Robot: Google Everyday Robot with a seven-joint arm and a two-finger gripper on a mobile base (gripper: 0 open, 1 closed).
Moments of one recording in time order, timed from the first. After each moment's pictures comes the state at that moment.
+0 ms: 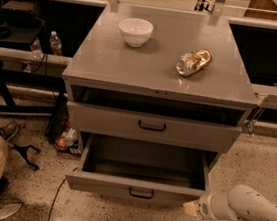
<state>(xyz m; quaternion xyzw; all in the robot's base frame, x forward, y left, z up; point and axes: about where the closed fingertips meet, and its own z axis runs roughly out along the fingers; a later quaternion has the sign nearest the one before) 0.456 -0.243 0.407 -0.18 0.95 0.20 0.17</state>
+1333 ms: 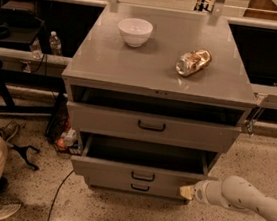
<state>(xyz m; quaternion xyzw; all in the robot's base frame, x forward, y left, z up) 0.526 -0.238 0.396 -0.16 0.94 0.20 0.23</state>
